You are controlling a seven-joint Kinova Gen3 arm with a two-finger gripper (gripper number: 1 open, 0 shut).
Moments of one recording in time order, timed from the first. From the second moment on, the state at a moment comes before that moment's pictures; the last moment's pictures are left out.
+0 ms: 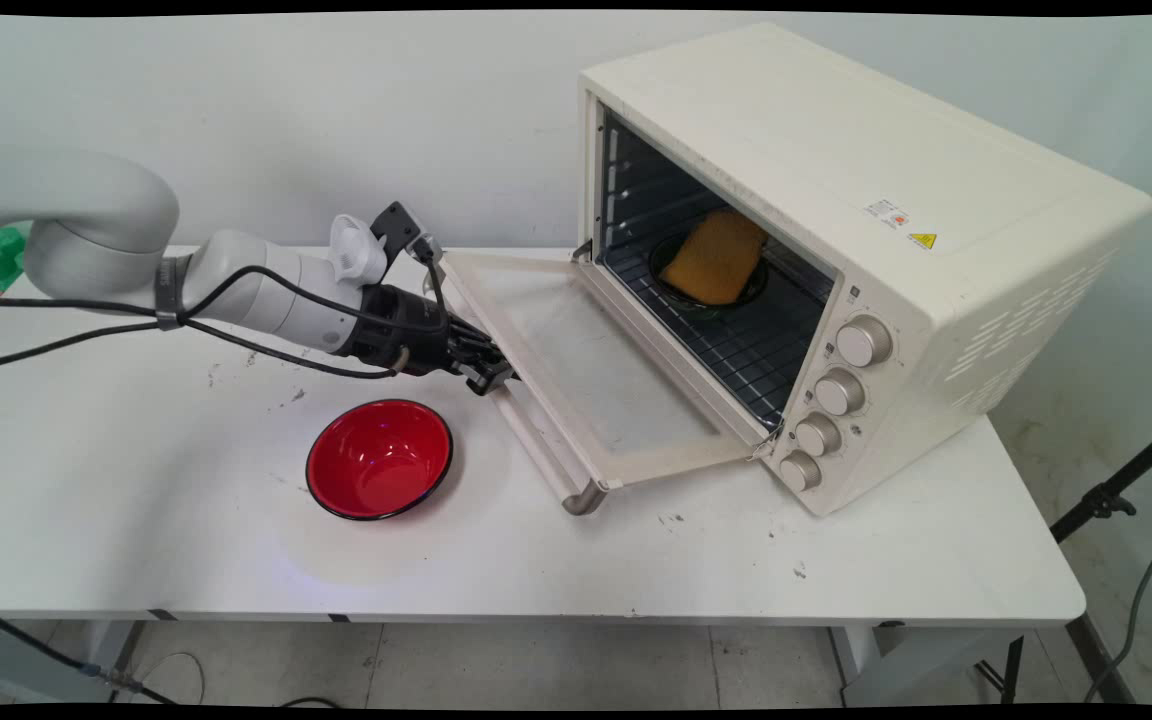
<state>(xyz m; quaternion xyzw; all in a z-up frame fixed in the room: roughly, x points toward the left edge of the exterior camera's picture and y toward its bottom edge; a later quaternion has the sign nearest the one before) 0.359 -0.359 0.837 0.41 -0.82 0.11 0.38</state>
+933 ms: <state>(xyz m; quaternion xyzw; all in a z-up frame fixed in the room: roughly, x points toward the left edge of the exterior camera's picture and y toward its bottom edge) 0.356 -0.374 0.877 0.40 -0.81 0.13 0.40</state>
